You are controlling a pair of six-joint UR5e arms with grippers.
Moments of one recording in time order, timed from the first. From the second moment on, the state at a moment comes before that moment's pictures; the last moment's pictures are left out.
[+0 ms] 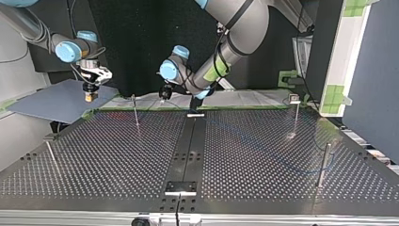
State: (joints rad) left arm -0.70 -2.70 -1.11 -2.69 -1.79 -1.89; right arm 1.57 -0.77 1.76 -0.87 1.37 1.70
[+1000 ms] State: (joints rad) left arm -0.71 -2.70 -1.11 -2.69 -1.79 -1.84; right arm 1.58 -0.76 1.76 -0.88 1.36 1.70
